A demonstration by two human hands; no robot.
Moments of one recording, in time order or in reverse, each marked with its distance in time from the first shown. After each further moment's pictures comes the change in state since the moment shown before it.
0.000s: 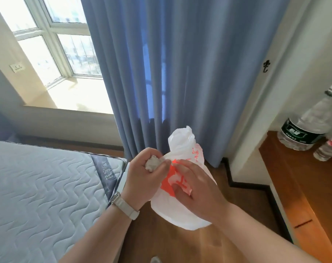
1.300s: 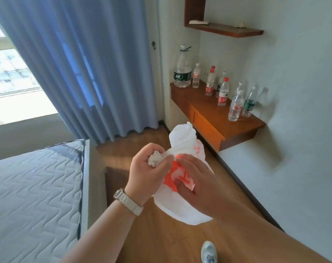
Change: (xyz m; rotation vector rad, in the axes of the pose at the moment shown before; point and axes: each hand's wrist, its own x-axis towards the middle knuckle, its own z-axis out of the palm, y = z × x) left_hand -0.504 0.200 -0.112 -0.158 -0.472 0.114; right_hand -0.472 -0.412 -0.093 -0.257 0.154 0.490
